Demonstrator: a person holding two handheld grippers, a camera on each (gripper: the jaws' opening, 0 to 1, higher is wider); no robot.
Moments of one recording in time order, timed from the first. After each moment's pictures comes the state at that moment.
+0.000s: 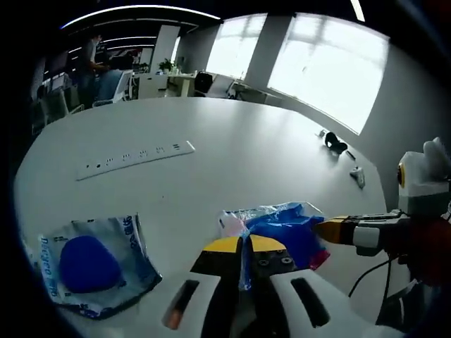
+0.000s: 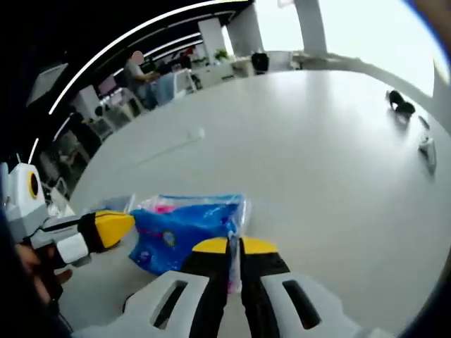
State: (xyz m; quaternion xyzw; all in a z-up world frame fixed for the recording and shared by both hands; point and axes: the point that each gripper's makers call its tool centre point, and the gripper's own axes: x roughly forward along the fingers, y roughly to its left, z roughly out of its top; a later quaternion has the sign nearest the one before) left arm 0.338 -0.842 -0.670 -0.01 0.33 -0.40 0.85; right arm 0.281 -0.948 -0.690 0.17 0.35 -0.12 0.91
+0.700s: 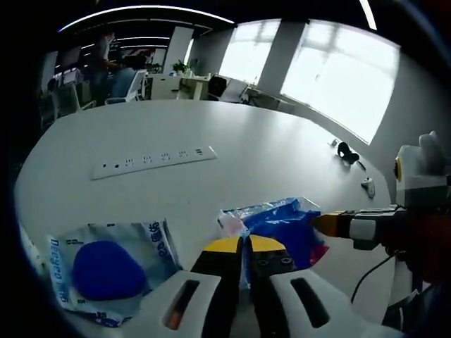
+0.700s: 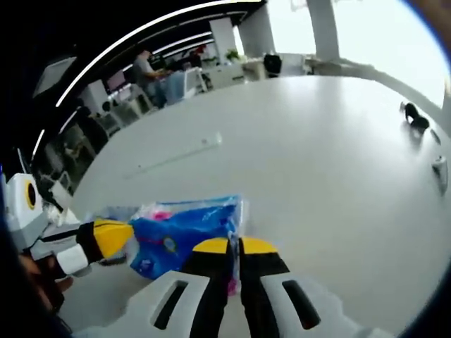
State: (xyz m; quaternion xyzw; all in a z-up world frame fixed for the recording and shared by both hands) left arm 0.363 -0.822 -0.671 -0.03 0.33 -0.38 0.87; right arm 0.320 -0.935 -0.688 0.15 0.35 -0.10 0.92
